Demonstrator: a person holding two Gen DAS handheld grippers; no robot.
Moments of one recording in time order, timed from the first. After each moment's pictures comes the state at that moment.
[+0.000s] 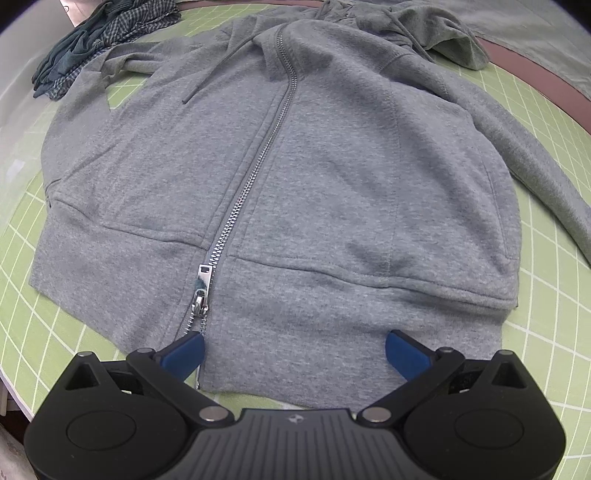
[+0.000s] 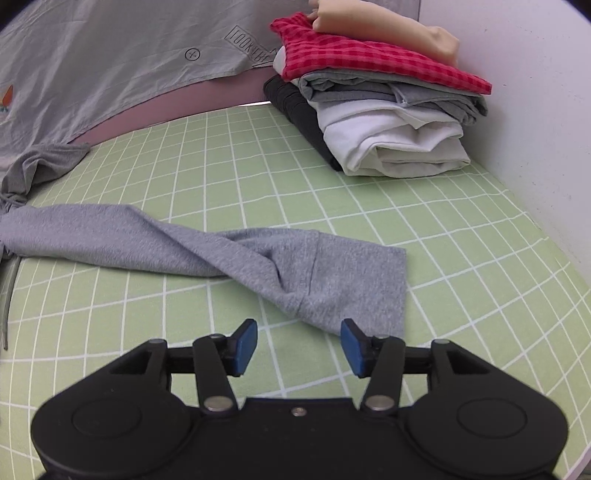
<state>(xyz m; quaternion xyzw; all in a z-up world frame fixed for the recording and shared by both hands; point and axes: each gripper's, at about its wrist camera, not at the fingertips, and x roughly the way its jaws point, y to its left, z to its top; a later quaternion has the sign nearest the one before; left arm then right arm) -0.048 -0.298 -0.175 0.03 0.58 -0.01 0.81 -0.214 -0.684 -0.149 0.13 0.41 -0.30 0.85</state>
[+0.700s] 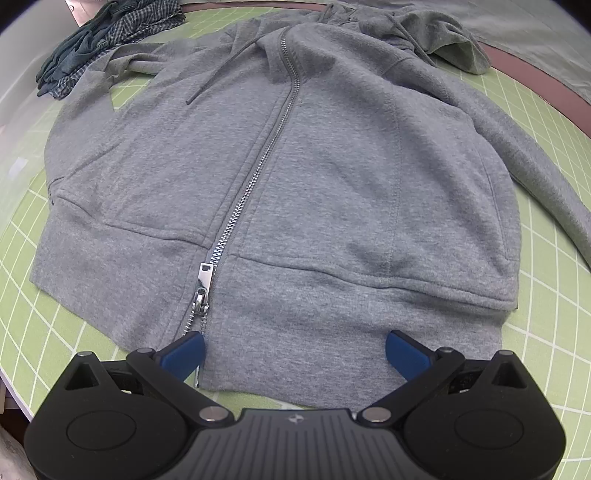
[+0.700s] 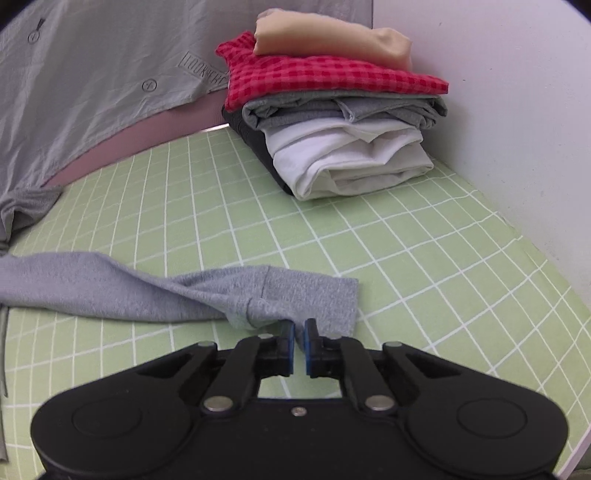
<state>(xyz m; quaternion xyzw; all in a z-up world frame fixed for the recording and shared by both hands) -0.052 -0.298 -0.175 0.03 0.58 -0.01 0.82 -0.227 -0.728 -0.116 0.18 0.36 -0.33 0.85</state>
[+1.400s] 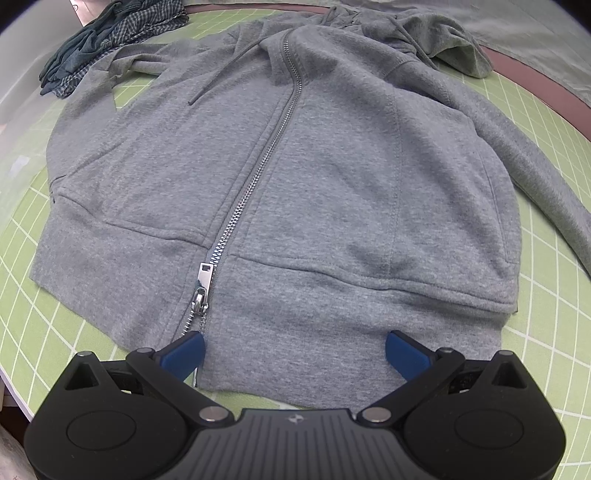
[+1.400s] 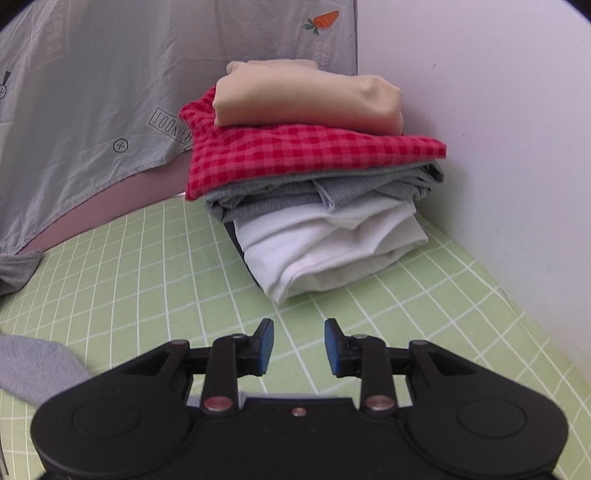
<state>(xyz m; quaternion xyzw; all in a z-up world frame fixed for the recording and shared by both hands) -0.054 -0.299 -0.174 0.02 0.57 0.00 0.82 -0.202 -0.779 -0.108 0.18 0.34 -0.35 0.86</state>
